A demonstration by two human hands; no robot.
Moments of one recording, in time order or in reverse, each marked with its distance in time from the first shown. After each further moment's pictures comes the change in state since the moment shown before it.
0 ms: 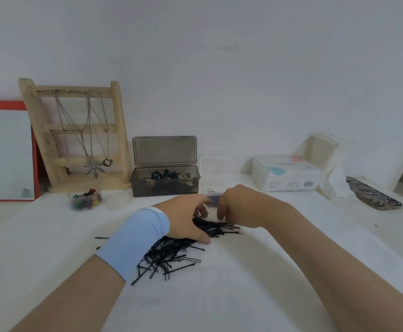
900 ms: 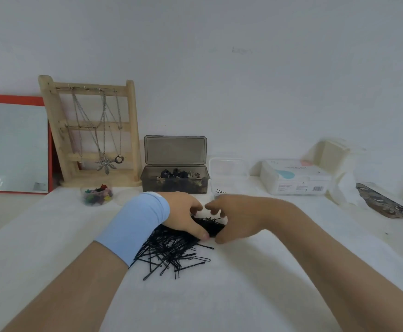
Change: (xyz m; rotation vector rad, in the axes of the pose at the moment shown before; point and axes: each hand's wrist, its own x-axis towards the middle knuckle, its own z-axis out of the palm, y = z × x) left_hand -0.011 -0.013 -0.028 0.194 -0.225 -0.153; right_hand -0.009 -0.036 -0.015 0.095 -0.234 -0.025
